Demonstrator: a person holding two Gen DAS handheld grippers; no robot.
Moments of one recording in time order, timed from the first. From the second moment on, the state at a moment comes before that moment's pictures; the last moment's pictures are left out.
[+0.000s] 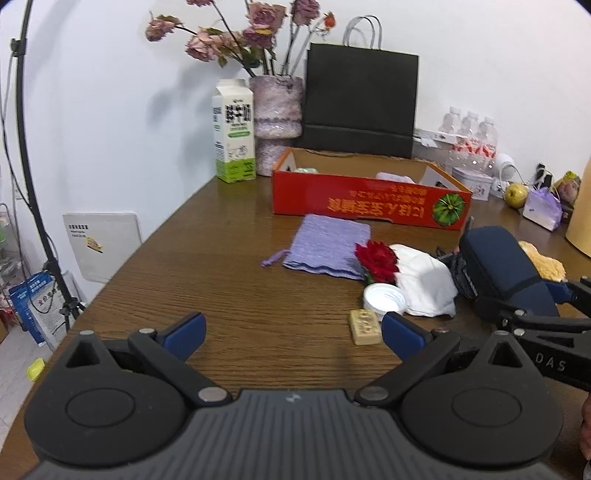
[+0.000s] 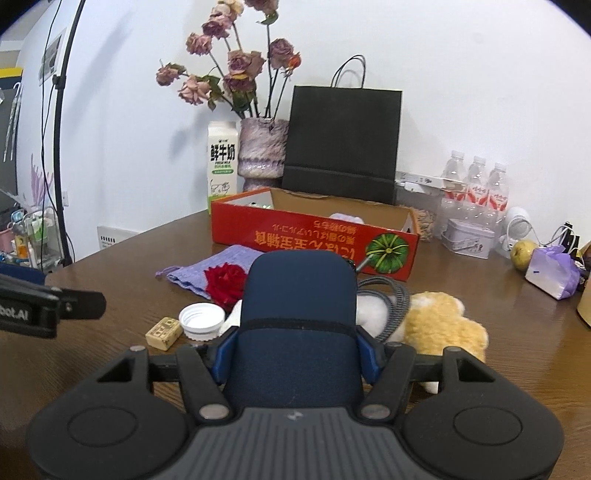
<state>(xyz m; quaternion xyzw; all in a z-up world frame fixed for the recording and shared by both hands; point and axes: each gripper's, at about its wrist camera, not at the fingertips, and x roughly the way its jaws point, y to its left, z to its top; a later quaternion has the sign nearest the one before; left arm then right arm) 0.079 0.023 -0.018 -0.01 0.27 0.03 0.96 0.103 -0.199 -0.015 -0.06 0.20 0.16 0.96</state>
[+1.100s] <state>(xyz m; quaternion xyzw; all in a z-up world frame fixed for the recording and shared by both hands) 0.145 -0.009 -0.054 -0.01 0.37 0.04 0.93 0.094 -0.251 -0.014 -0.02 0.18 0.16 0.97</state>
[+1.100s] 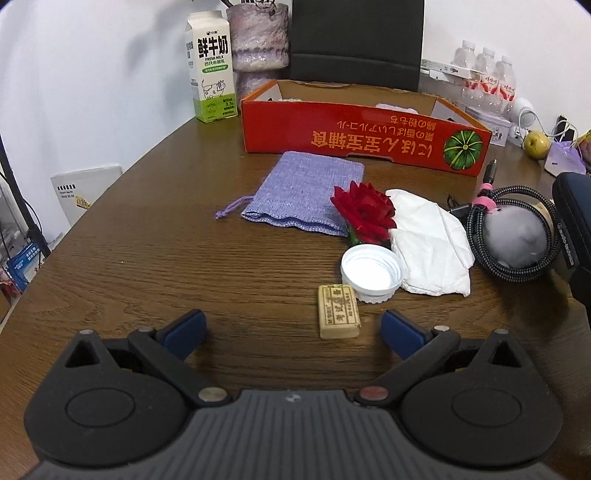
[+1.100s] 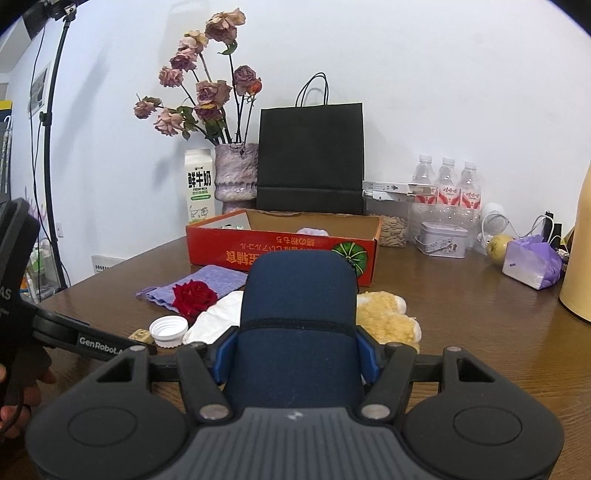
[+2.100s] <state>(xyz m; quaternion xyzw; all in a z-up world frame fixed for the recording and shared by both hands) 0.086 -0.025 -0.032 0.01 0.25 0.00 0.97 0.087 -0.241 -0.014 -0.04 0.18 0.16 0.97</state>
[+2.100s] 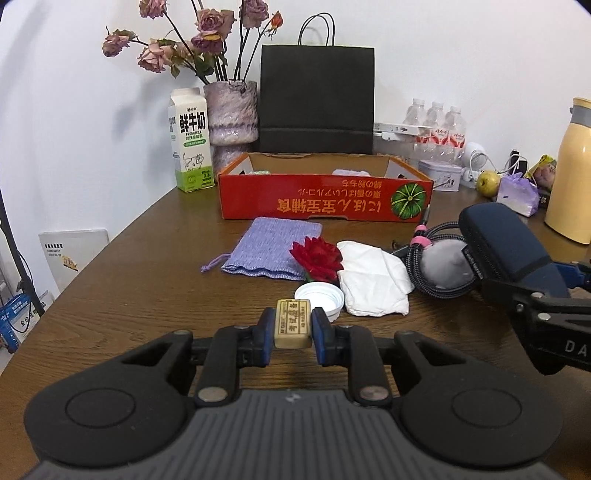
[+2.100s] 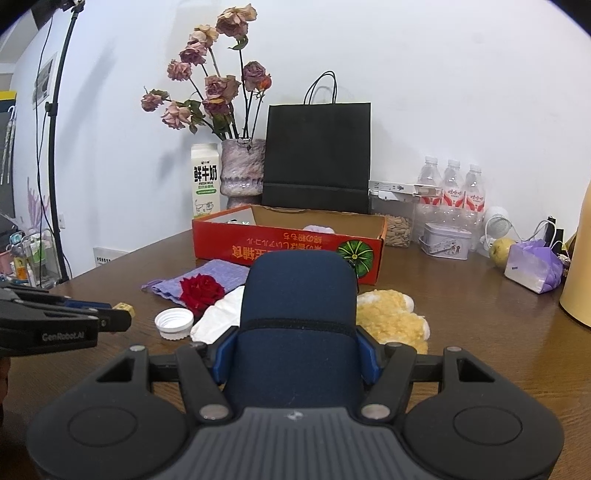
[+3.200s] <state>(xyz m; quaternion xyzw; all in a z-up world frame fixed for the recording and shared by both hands) 0.105 -0.019 0.027 -0.01 0.19 -0.02 0.98 0.106 -0.201 0.037 -0.04 0.16 0.18 0.97</state>
